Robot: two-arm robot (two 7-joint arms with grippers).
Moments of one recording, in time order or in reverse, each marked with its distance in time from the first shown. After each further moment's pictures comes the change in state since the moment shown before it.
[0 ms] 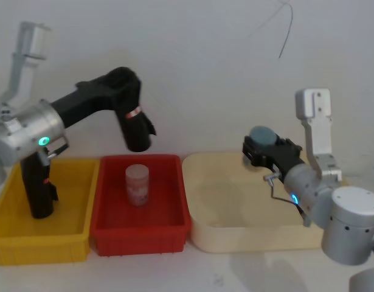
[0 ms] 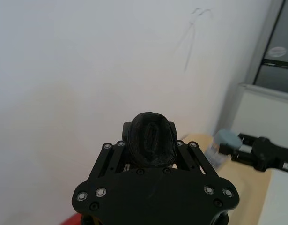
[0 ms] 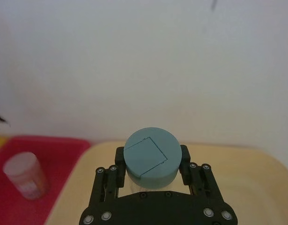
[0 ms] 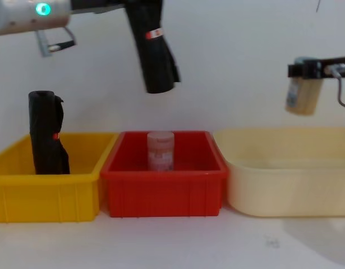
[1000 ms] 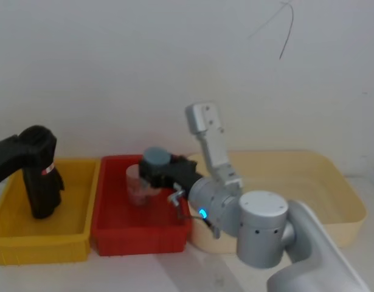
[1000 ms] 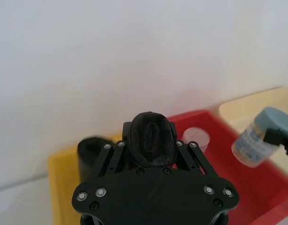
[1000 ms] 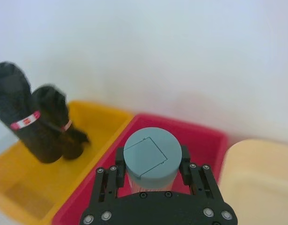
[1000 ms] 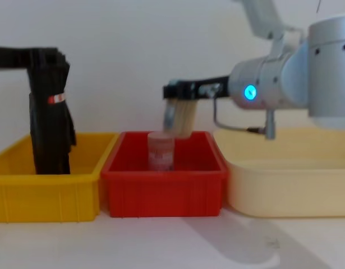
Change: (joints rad) left arm 0.350 0.178 -0.151 -0.377 0.073 0.177 0.328; right arm 0.070 -0.128 -0.206 0.152 0.038 -0.009 0.117
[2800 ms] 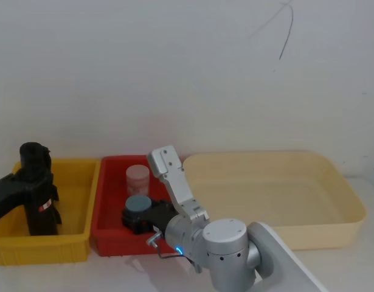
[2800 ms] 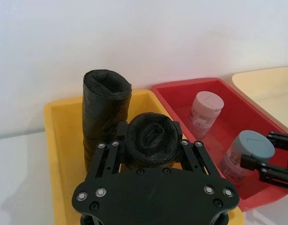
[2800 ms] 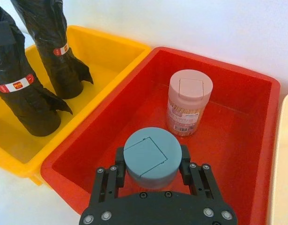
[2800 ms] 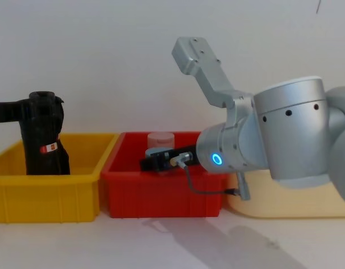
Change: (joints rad) left arm 0.088 -0.017 -0.029 0.079 -0.008 -0.052 -0.030; right arm 0.028 -0.016 -0.114 0.195 -0.065 0.010 -0.015
